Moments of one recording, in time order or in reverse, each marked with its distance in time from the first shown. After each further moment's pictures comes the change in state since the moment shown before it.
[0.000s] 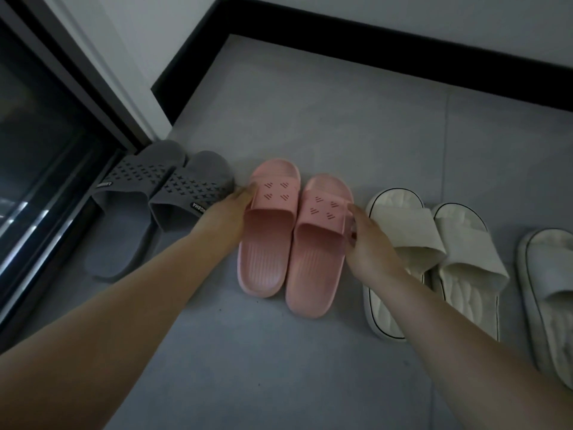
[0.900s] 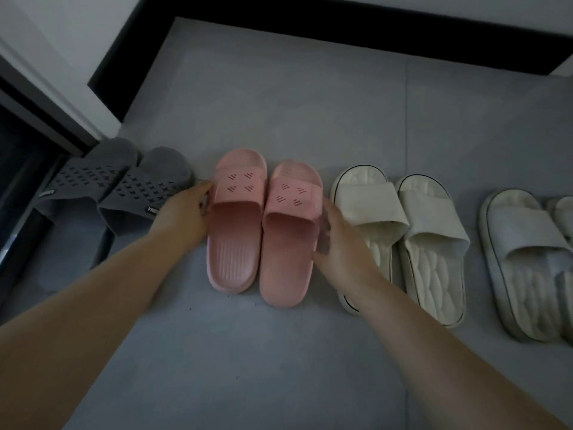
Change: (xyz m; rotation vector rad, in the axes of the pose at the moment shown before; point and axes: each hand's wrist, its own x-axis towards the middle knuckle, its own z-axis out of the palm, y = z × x) left_hand -0.012 0.024 -0.008 -0.023 0.036 -0.013; right_hand -0.032 0.019 0.003 0.178 0.036 -0.013
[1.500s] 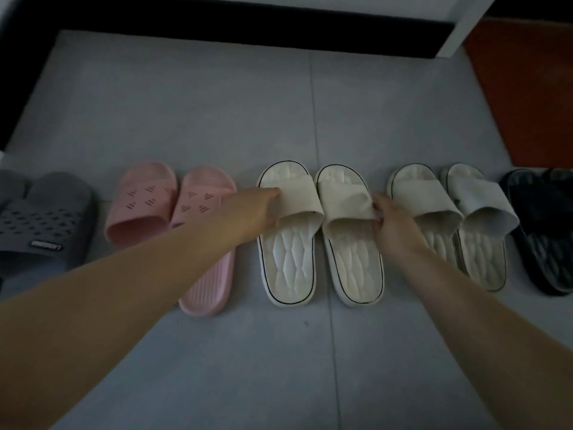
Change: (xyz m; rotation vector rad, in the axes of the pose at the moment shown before) left_hand 0.016 0.189 0.090 0.271 -0.386 0.331; right_hand -0.019 0.141 -0.142 -0.223 0.261 0.292
